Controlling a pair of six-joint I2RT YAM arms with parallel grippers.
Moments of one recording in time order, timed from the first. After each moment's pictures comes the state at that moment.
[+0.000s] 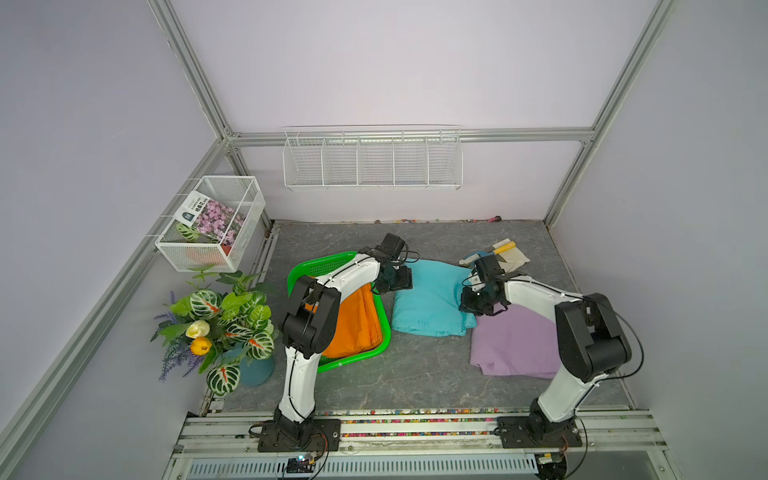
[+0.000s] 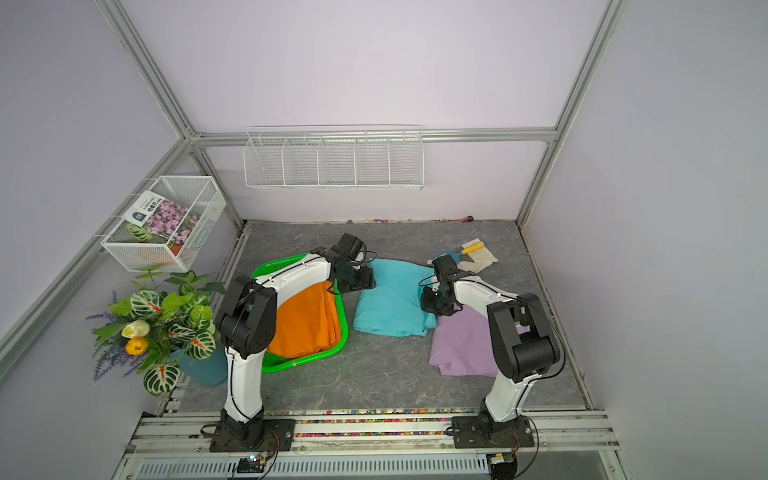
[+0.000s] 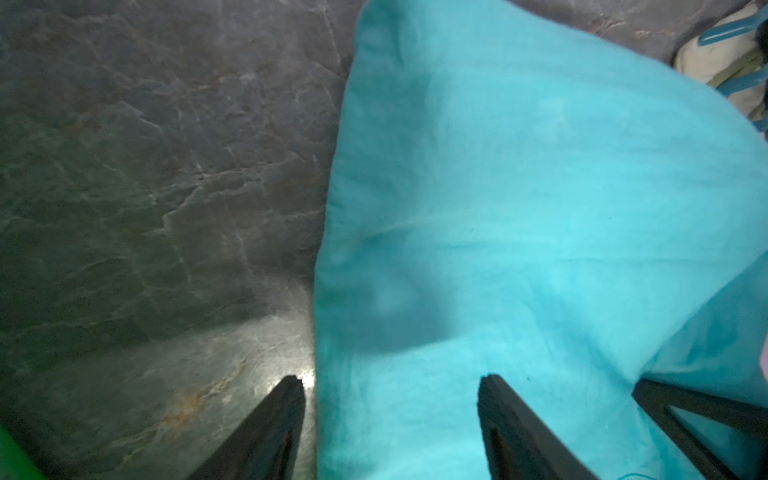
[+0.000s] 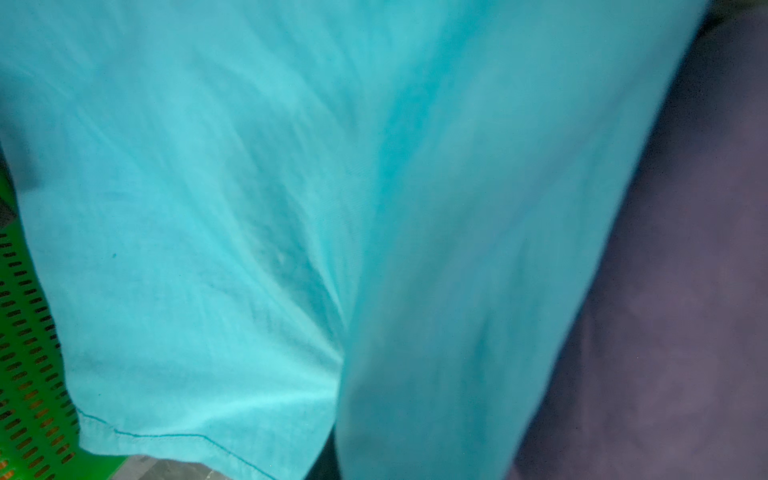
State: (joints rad) left arm -0.59 2.08 1.60 -0.66 0.18 -0.54; right arm 0.29 1.75 1.05 -0.55 -0.28 0.48
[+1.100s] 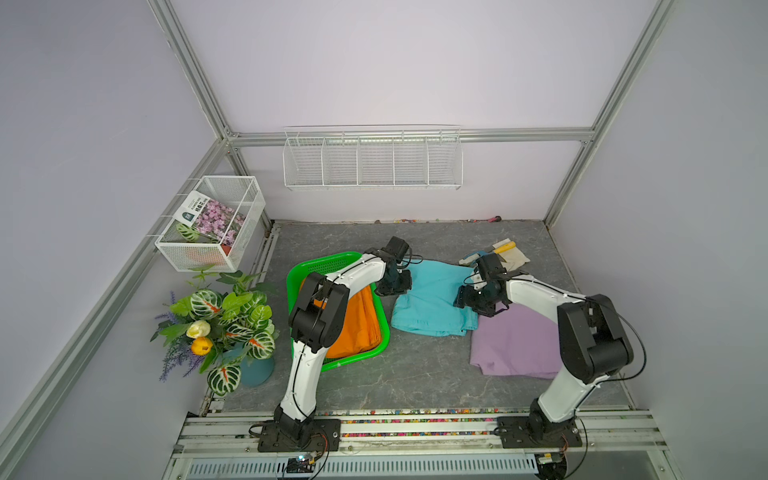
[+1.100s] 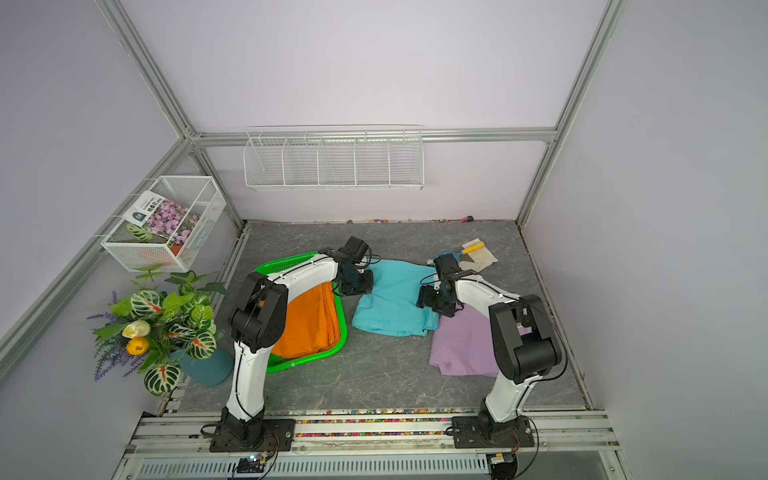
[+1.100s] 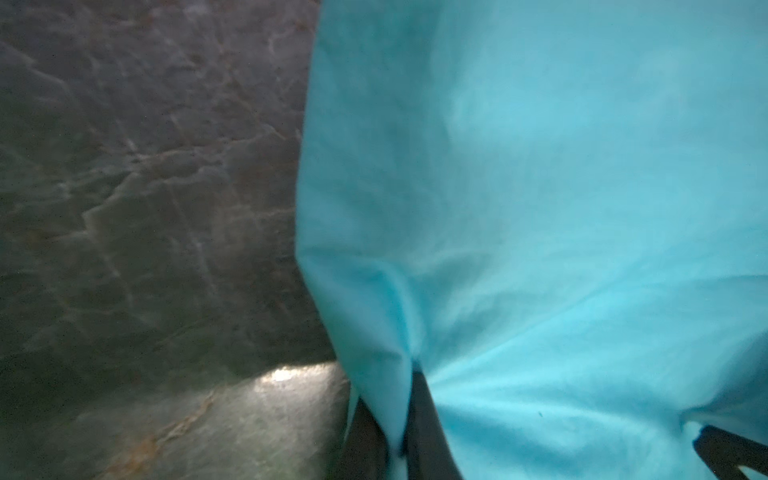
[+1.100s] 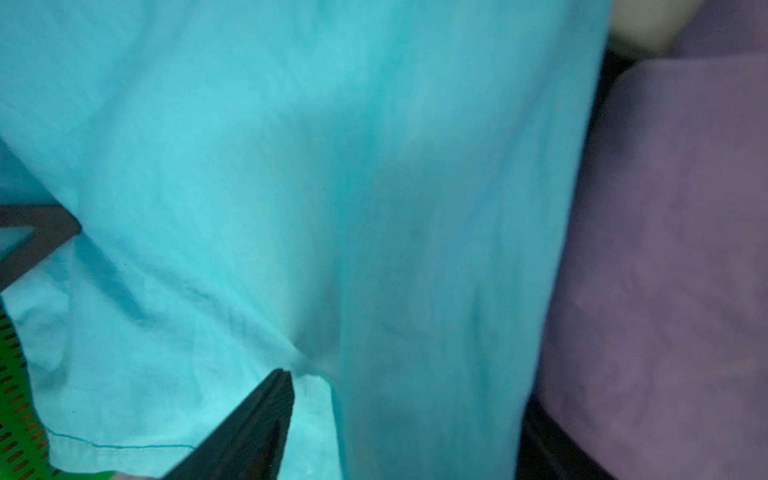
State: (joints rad) left arm -0.60 2.17 1.66 -0.71 0.18 -0.54; right arm 0.28 1.74 1.06 -0.57 -0.25 0.48
